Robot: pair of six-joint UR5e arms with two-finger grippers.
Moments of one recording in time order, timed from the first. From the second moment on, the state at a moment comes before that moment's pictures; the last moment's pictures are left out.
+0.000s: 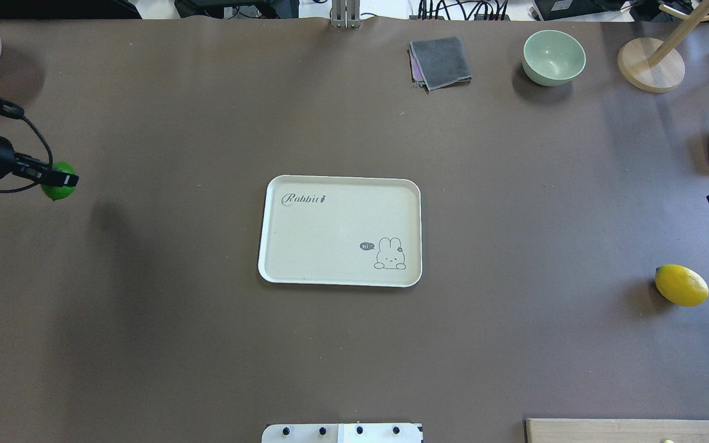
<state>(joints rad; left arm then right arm) -1.02 -1.72 -1.43 -2.55 -2.23 -0.61 1.25 -1.75 1.87 -1.12 2.34 0.34</state>
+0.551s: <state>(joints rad) -0.75 -1.95 -1.51 -2.55 -2.04 -1.05 1.25 -1.75 1.87 -1.12 2.34 0.34</state>
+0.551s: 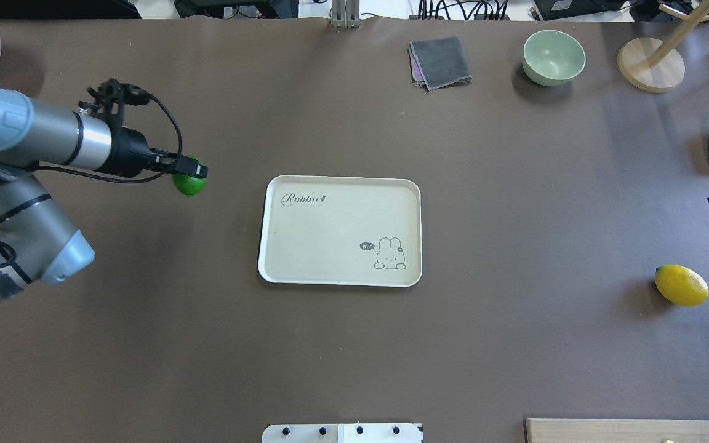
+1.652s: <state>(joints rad) -0.55 -2.07 -1.57 -2.46 -1.75 -1.17 1.25 -1.77 1.87 -1.11 2.30 0.29</state>
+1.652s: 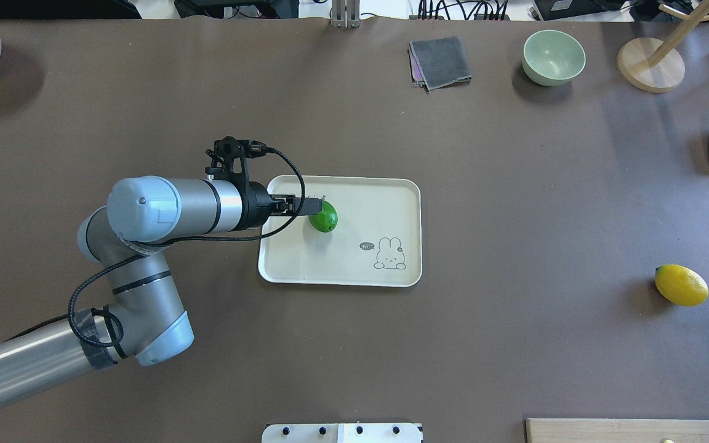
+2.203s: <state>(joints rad) -0.89 -1.90 -1.72 -2.26 -2.19 -0.74 1.25 -1.86 1.88 -1.08 2.27 0.06</state>
